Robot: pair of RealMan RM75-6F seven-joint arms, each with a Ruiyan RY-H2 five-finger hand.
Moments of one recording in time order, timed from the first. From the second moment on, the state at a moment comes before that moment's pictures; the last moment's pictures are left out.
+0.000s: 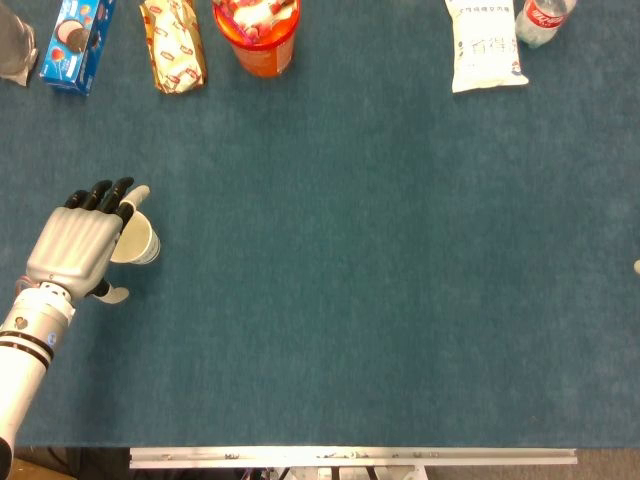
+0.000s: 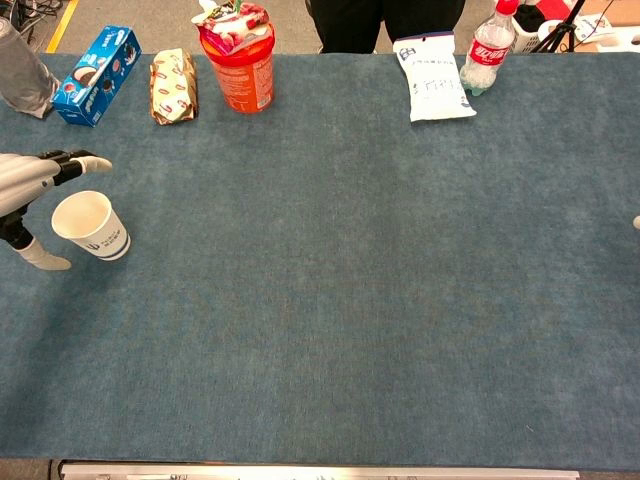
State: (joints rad) left arm -0.49 -1.09 -0.02 -2.01 0.94 1.03 0.62; right arm 0.13 -1.16 0.02 -1.62 -1.55 1.41 0.07
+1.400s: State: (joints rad) left arm -0.62 -1.18 0.02 -1.93 0.80 1.02 0.67; right arm 0.14 -1.18 0.00 -1.61 -1.55 1.38 0.07
